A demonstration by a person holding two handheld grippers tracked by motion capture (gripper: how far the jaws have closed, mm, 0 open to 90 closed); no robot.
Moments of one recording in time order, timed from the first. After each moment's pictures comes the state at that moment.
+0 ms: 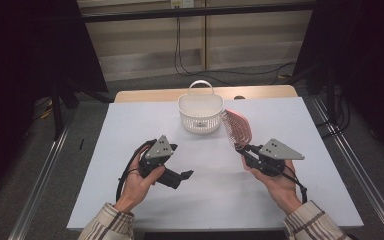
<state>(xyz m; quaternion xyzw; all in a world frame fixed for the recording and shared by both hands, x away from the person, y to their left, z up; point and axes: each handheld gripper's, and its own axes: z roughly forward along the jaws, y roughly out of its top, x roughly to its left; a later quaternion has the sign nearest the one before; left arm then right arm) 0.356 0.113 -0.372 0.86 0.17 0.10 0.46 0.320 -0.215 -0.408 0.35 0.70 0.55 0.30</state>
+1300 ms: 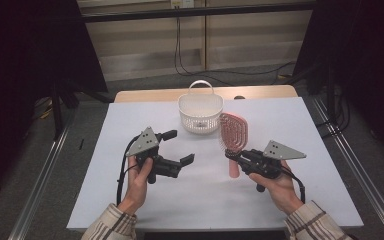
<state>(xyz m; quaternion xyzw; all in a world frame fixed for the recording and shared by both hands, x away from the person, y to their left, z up) 0.360 0.120 -0.362 0.75 0.19 0.11 0.63 0.319 -0.210 -0.413 0.30 0.68 0.65 0.17</state>
